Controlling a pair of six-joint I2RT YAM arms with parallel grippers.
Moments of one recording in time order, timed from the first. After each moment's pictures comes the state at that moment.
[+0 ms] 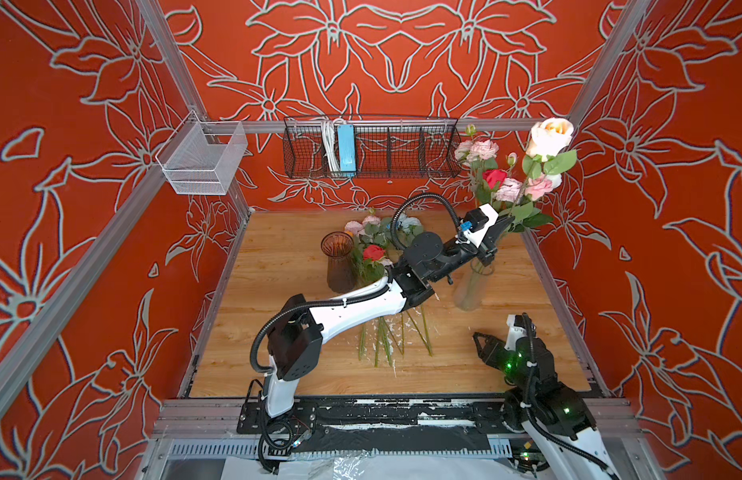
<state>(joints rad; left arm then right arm) -0.99 1.95 1.71 0.71 0.09 0.12 0.31 0.02 0.26 -0.81 0.03 0.74</state>
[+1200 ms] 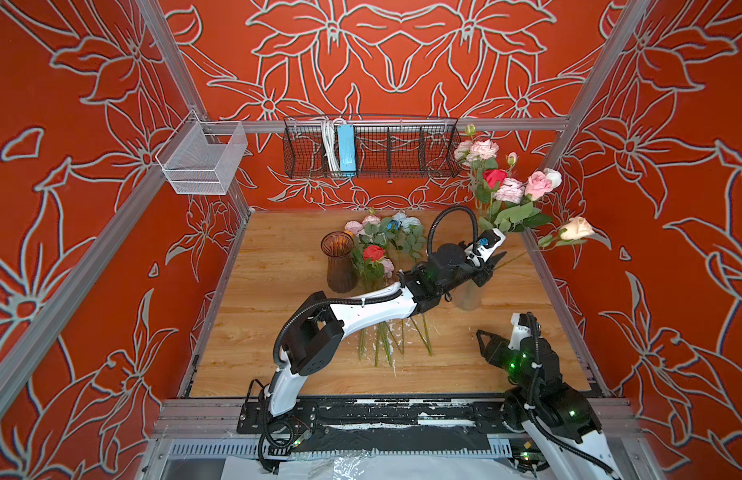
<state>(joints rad) -1.00 2.02 1.66 0.41 -0.01 0.10 0.31 0.02 0.28 -0.83 0.06 0.71</state>
